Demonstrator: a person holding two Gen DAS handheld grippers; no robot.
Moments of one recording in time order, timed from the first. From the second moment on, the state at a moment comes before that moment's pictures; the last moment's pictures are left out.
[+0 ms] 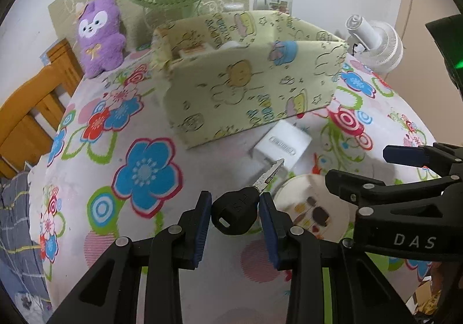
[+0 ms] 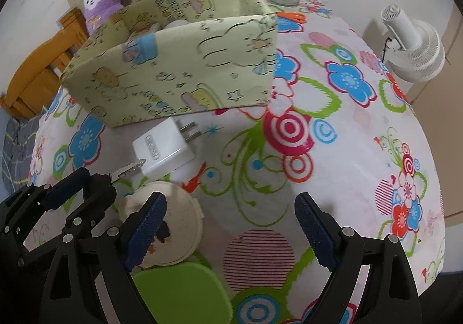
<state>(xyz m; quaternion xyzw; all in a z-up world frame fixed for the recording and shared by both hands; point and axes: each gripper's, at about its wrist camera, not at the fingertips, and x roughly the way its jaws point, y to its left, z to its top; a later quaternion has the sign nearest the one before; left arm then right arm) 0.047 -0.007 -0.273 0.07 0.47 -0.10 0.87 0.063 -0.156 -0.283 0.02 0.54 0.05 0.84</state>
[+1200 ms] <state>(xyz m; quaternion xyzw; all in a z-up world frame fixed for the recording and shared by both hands) 0.019 0.012 -0.293 0.09 0.49 -0.11 0.86 0.049 -0.096 -0.305 -0.05 0.56 0.10 0.82</state>
